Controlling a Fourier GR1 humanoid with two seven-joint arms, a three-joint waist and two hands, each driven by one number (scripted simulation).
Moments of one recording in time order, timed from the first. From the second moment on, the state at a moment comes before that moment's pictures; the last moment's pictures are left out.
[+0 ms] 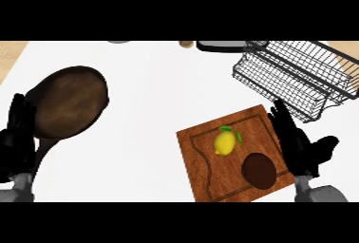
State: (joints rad) left arm -0.04 0.44 -0.02 -1.45 0.29 0.45 -0.11; right arm -0.07 -0.32 0.24 -1.42 -0.38 -0.23 -0.05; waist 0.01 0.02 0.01
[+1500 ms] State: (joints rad) left arm -0.12 0.32 -0.29 -1.35 0.26 0.11 -0.13; right arm -0.40 -0.77 0.63 -1.85 0.23 0.11 0.50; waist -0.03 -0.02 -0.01
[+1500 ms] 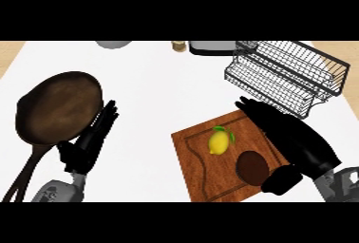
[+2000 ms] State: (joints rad) left arm -0.12 0.29 -0.29 -1.35 0.24 0.09 -0.13; right arm -0.45 -0.78 0.70 -2.19 0.15 0.37 0.99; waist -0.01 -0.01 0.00
